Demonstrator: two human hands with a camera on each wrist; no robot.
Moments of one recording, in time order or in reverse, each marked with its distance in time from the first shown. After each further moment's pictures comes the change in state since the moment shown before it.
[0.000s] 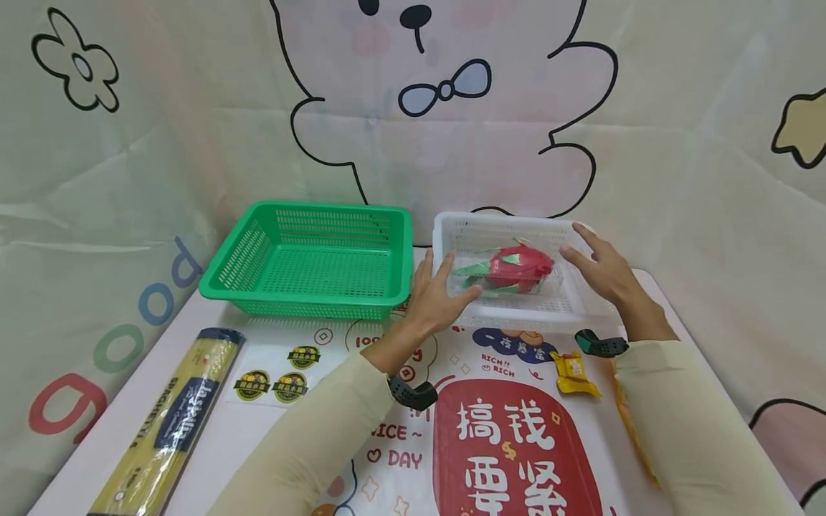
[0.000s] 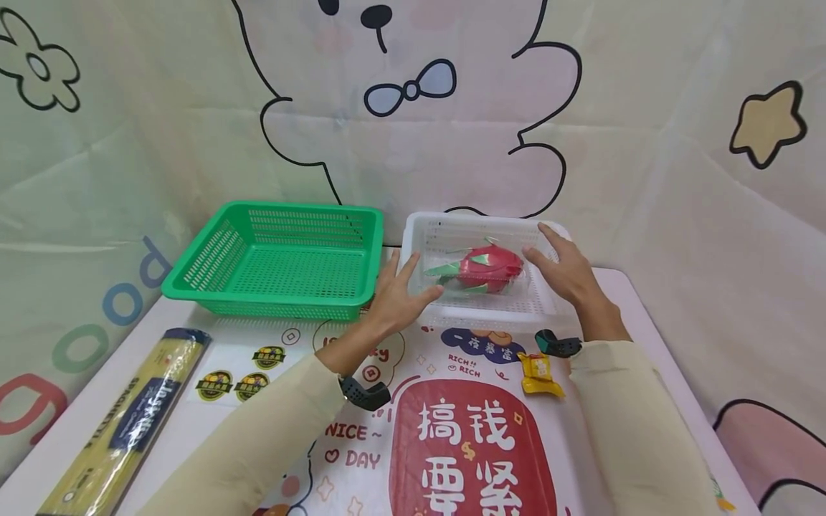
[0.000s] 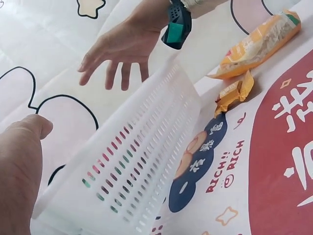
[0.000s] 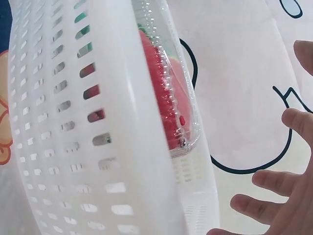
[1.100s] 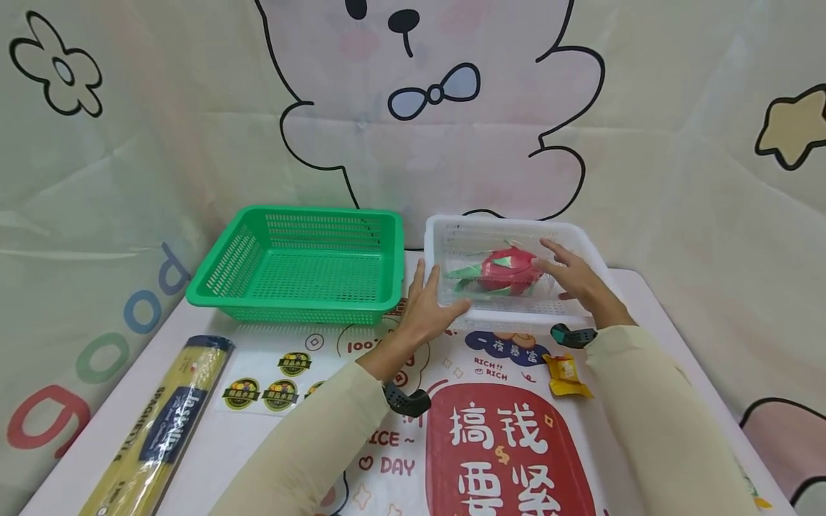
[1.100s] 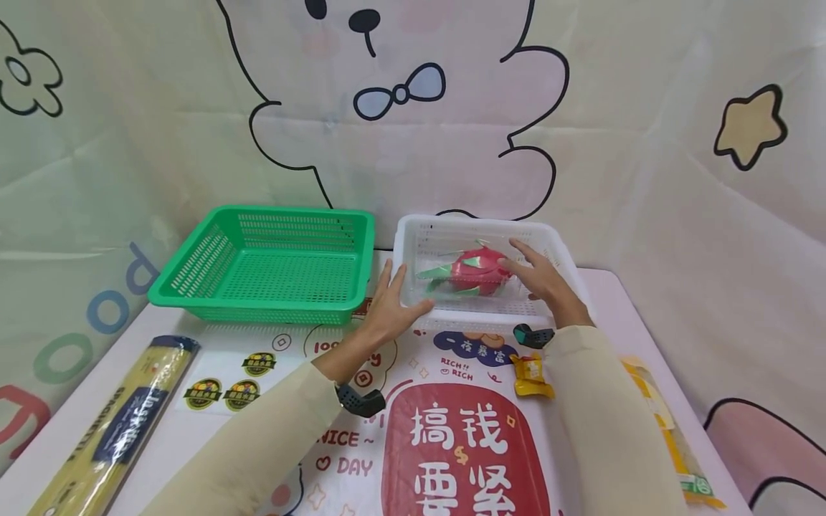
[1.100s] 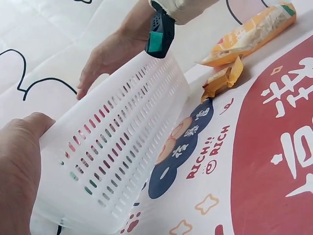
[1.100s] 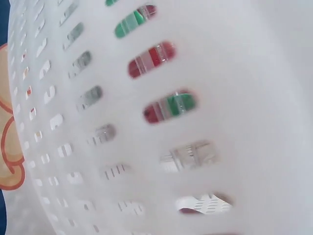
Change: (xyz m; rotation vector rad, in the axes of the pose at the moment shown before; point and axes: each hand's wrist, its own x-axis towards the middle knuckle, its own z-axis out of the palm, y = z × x) left_hand 0.001 -0.021 0.020 -0.060 -0.017 -0.023; right_hand 0.028 0.021 0.029 0.247 -0.205 0.122
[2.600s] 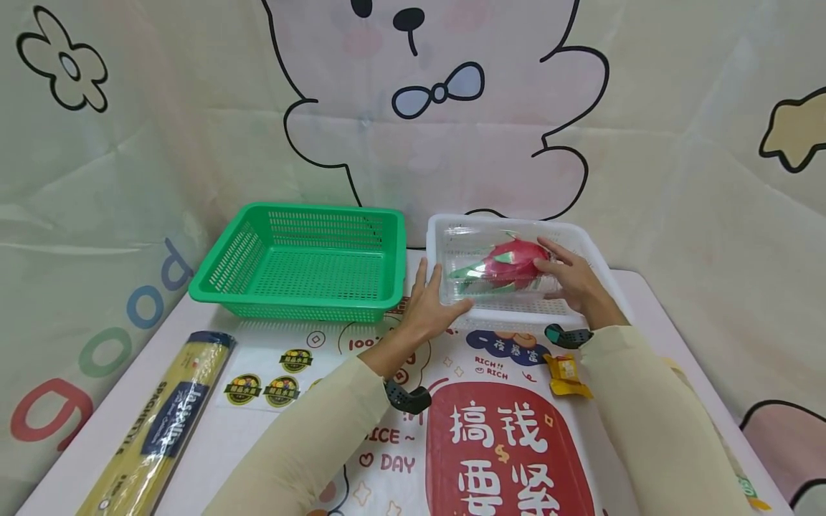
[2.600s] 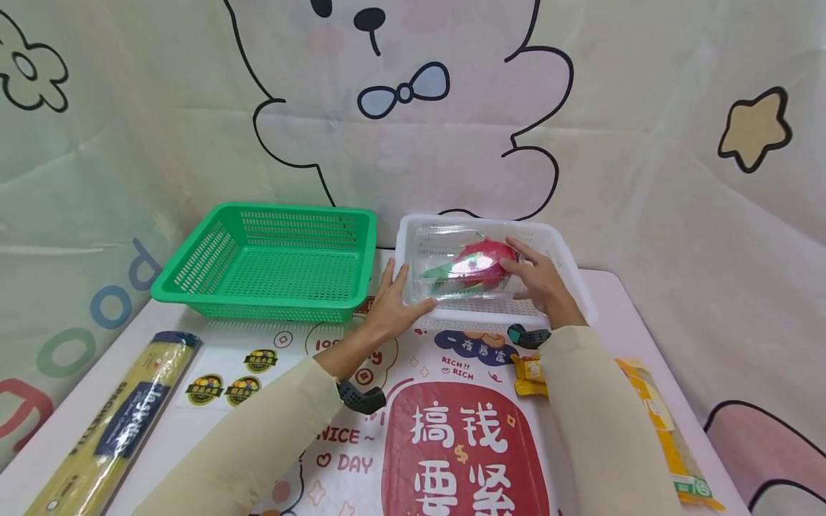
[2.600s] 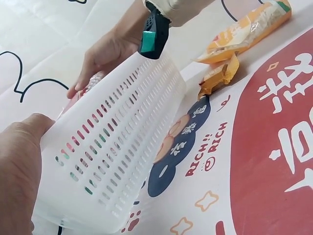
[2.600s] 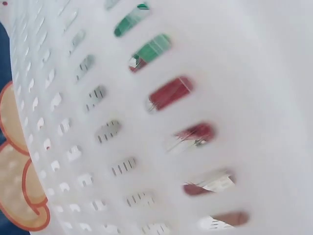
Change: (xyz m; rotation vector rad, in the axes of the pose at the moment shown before) left_hand 0.001 0.001 0.000 0.018 -0.027 -0.040; right_hand 0.008 0.002 0.014 0.460 0.065 0.031
